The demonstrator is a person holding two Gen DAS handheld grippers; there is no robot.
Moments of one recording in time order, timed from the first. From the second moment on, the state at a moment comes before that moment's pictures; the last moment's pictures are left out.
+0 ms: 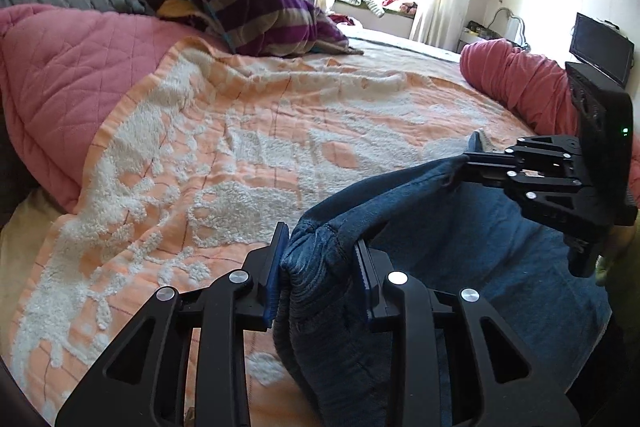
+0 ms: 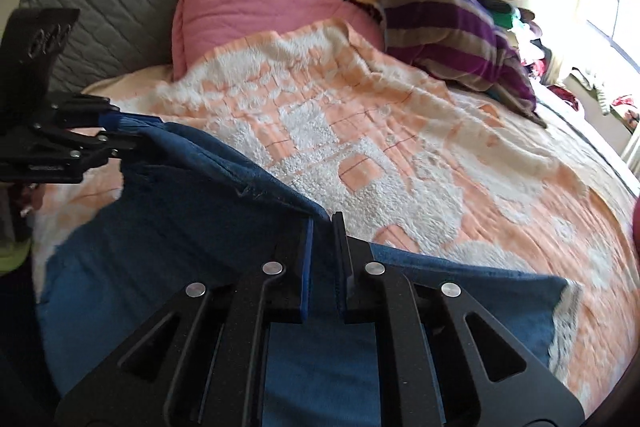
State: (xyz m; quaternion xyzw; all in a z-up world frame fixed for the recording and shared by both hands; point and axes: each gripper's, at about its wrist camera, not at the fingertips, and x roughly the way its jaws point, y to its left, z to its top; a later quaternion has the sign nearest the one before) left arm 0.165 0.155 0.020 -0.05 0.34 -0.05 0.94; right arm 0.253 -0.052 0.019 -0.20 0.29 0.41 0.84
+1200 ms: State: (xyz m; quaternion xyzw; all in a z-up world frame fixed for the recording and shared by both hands) left arm 0.022 0.097 0.000 0.05 0.41 -0.04 0.91; right arm 0.032 -0.123 -0.014 -0.18 0.30 0.46 0.82
